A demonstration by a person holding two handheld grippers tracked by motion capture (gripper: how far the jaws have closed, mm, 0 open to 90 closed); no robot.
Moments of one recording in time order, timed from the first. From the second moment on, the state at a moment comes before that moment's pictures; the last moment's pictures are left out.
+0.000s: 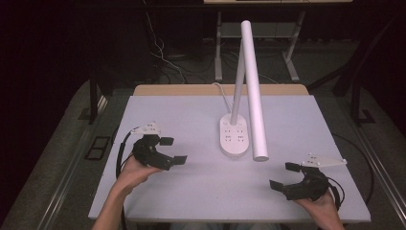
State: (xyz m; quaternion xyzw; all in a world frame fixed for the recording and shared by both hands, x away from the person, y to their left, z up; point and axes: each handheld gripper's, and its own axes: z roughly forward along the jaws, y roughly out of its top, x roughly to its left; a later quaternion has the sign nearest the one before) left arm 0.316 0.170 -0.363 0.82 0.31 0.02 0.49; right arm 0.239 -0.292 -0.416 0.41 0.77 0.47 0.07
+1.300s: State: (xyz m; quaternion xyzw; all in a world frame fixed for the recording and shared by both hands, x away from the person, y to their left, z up) left arm 0.379 0.159 -0.350 0.83 0.32 0.03 0.46; right arm 0.239 -0.293 -0.417 0.41 0.78 0.47 0.07
